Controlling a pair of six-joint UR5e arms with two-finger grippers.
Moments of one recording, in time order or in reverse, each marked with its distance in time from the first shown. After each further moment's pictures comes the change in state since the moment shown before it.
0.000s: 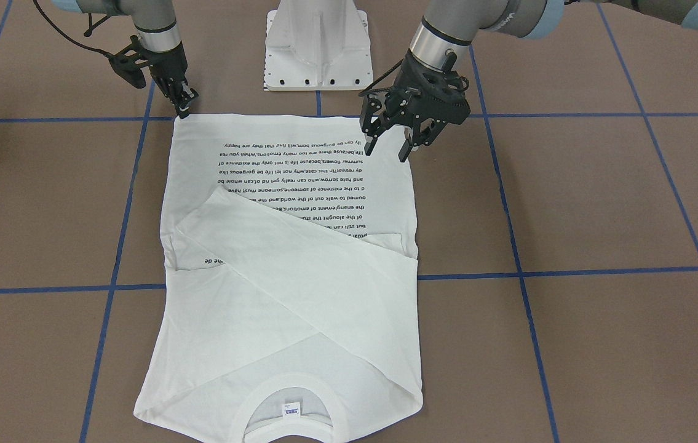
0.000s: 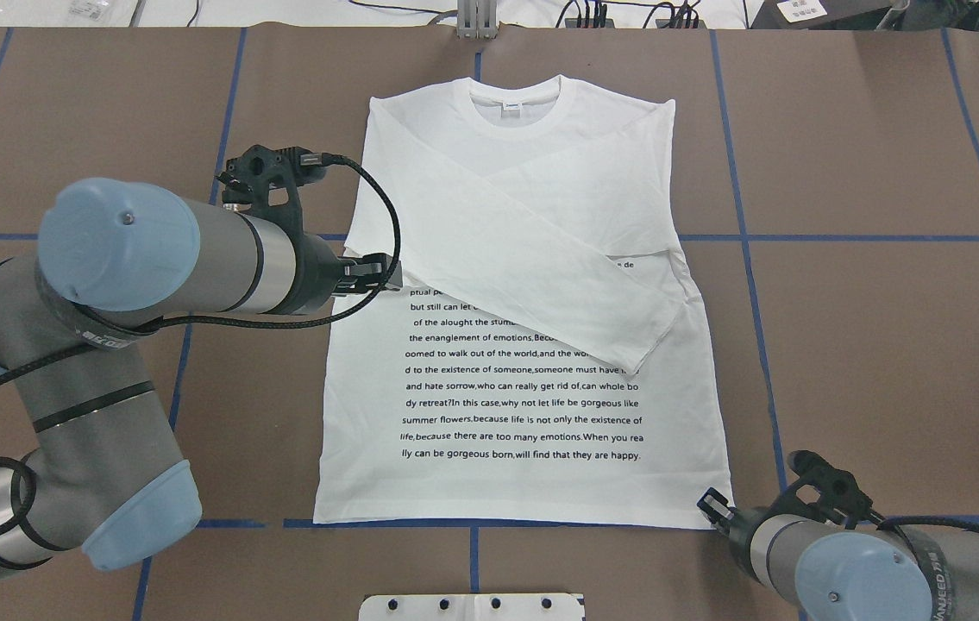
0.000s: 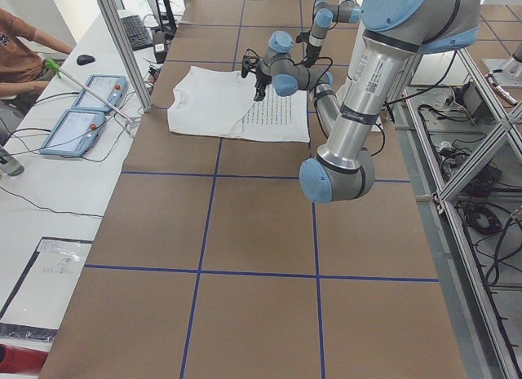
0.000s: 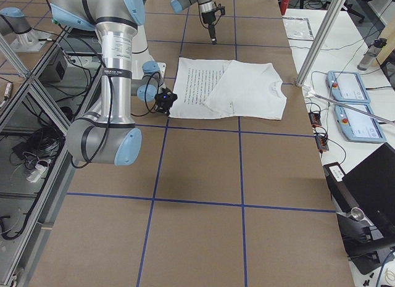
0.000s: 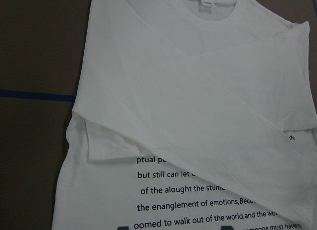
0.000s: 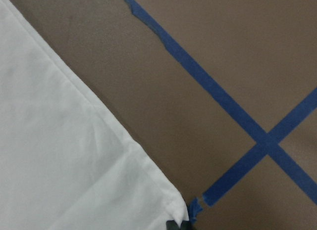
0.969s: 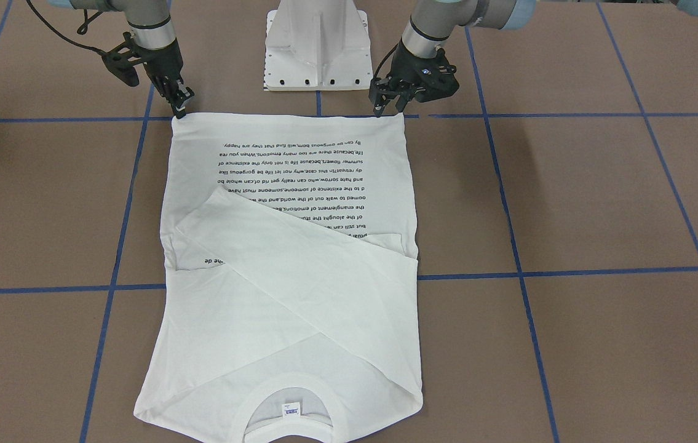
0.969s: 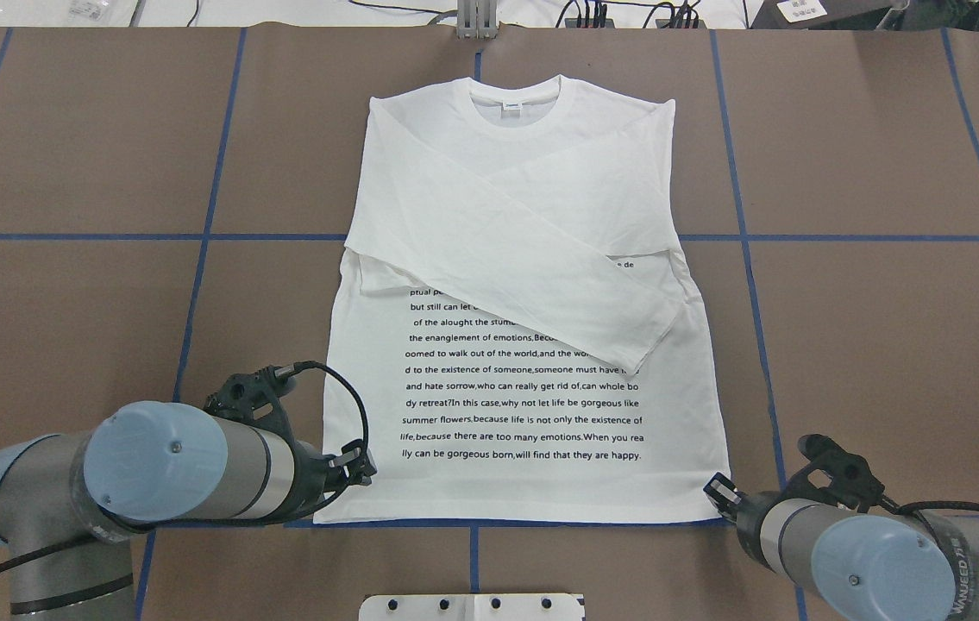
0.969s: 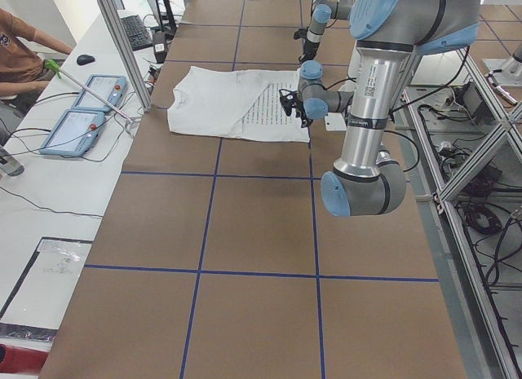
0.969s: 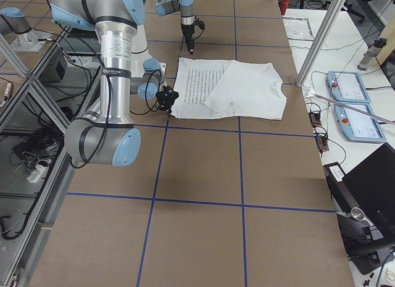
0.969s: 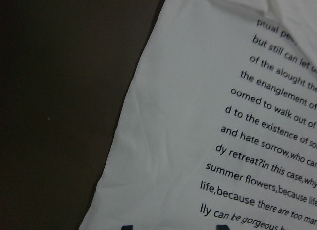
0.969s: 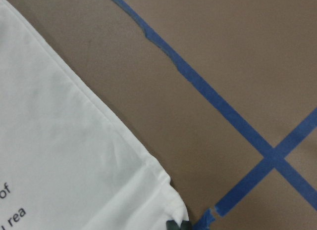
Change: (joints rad) left arm 0.306 0.206 -0.056 -0.001 -0.006 -0.535; right arm 0.038 -0.012 0.032 0.000 0.009 -0.013
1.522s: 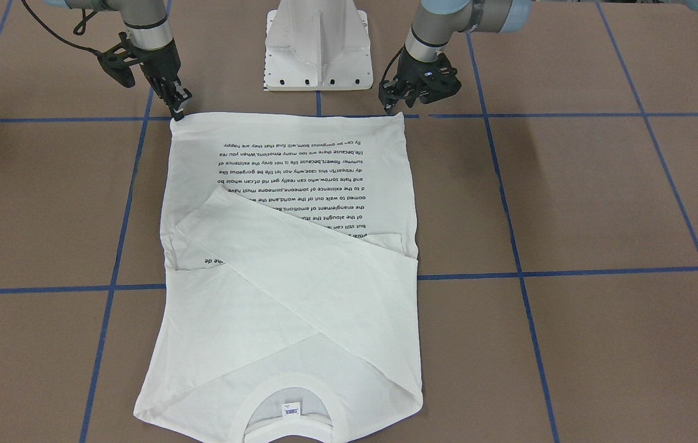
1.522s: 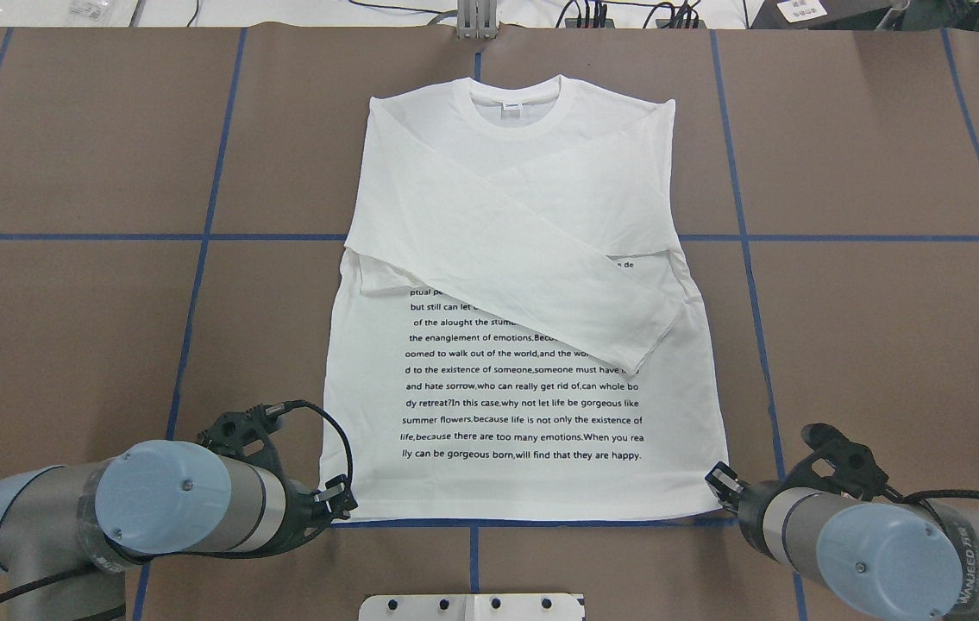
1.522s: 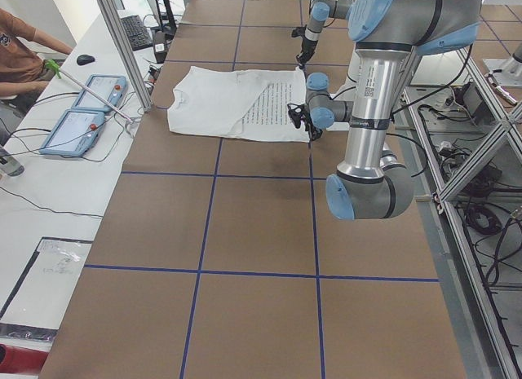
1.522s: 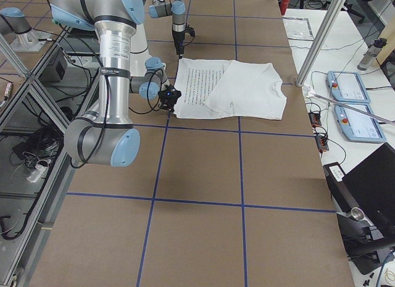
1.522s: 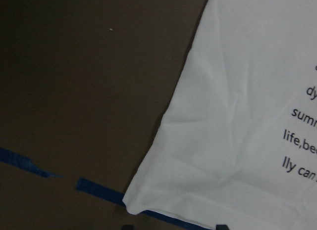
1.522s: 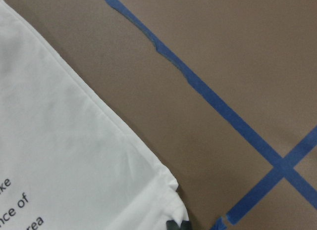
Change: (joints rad) left arm 0.054 0.050 0.038 0.003 0.010 -0.025; right arm 0.021 0.001 0.008 0.000 0.005 -0.006
